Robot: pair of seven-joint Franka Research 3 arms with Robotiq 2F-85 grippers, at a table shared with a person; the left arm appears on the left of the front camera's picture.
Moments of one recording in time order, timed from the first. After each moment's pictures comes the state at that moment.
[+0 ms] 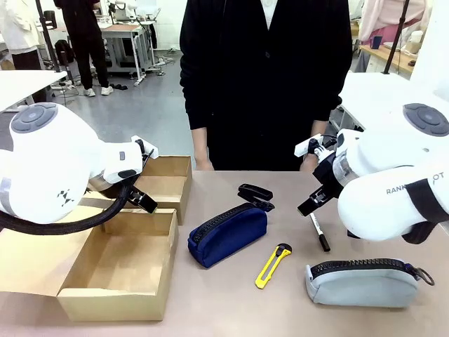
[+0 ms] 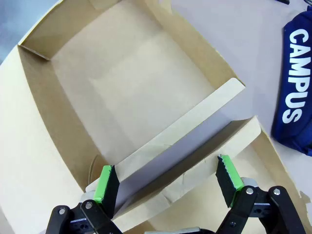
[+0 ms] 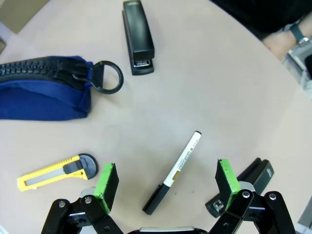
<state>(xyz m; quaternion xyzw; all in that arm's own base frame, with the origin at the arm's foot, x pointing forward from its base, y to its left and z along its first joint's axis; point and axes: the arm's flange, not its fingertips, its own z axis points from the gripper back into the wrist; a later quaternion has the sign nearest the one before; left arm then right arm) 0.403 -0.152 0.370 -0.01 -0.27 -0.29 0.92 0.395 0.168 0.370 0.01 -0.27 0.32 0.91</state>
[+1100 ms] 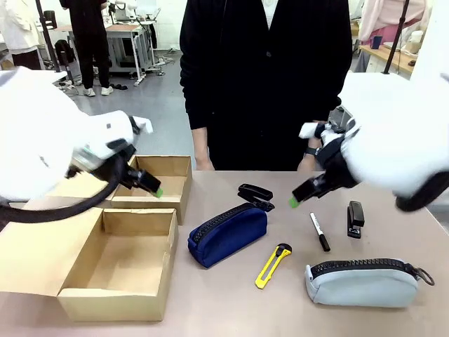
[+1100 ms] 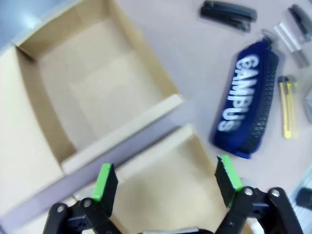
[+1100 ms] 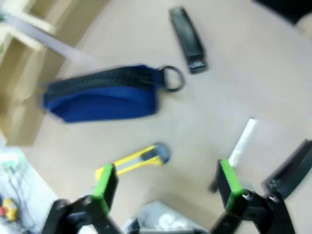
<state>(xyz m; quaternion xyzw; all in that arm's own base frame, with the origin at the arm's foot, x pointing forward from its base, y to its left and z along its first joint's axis) 0.374 -0.152 0.445 -0.13 -0.26 -0.24 0.93 0.373 0.164 0.431 0.19 -0.21 0.25 0.93</state>
